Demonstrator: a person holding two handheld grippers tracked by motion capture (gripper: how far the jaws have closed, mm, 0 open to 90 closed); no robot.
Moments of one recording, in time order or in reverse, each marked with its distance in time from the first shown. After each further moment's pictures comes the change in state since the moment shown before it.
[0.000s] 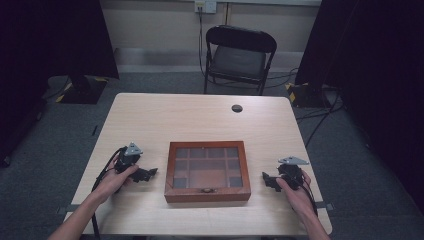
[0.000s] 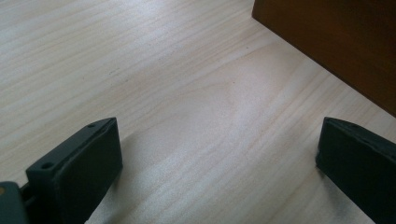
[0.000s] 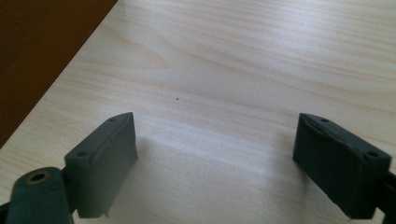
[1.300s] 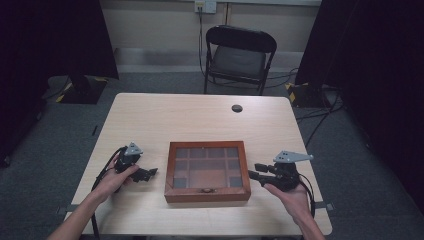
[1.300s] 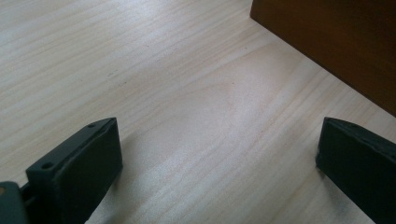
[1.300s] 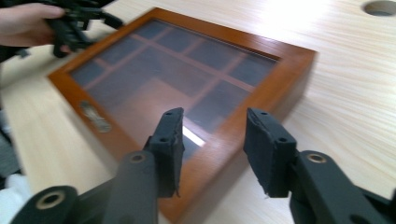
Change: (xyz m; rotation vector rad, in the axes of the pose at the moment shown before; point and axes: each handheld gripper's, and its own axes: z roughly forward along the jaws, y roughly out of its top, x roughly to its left) left arm 0.001 0.000 0.000 0.001 -0.011 0.010; right arm 0.049 0.046 -0.073 -0.150 0.476 -0.130
